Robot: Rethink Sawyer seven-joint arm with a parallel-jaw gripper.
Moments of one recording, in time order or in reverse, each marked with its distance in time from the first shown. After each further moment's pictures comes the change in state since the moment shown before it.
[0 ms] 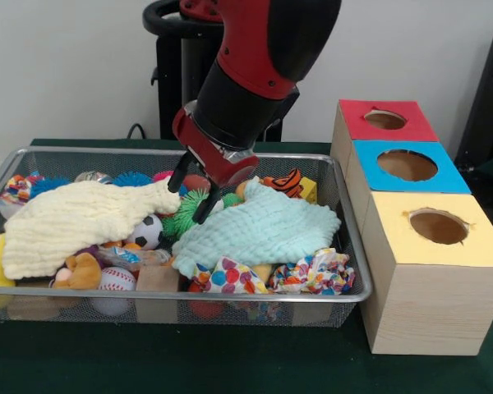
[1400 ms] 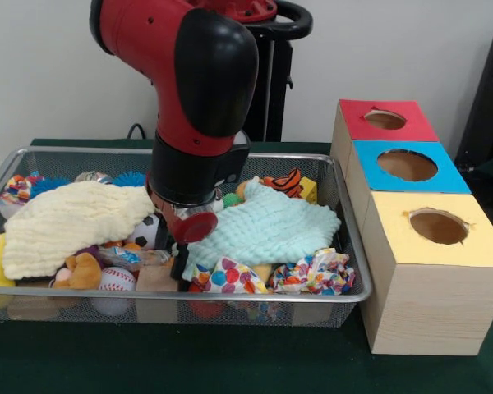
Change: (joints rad) arm -0.176 0.032 0.190 0.008 0.158 -0.098 0.000
